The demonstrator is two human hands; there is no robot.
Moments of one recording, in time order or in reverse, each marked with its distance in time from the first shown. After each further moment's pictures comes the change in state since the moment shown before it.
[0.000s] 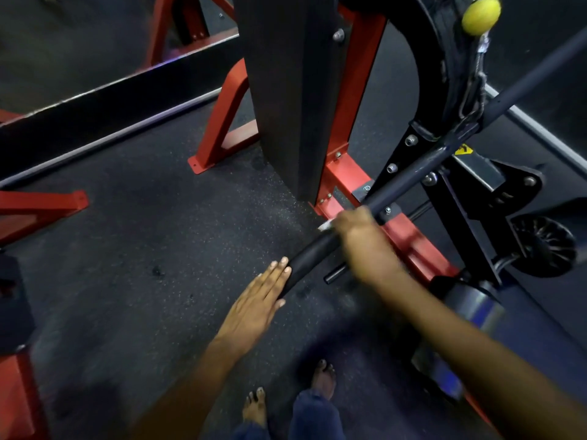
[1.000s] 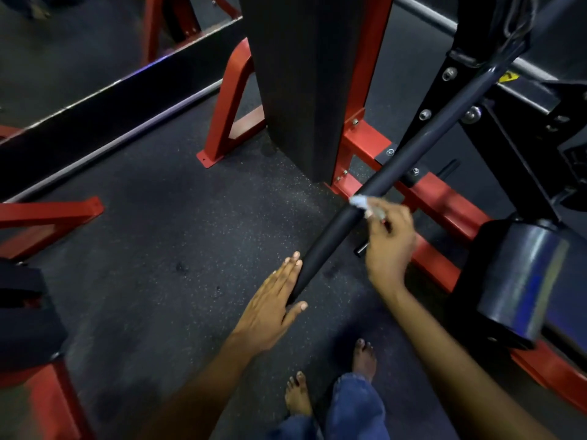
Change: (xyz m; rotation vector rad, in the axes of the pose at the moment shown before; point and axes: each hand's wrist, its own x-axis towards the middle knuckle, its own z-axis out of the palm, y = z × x) left_hand -0.078 -0.055 0.019 -0.143 -0.120 0.041; right_hand -0.050 -0.109 0.064 0.797 0.755 0.762
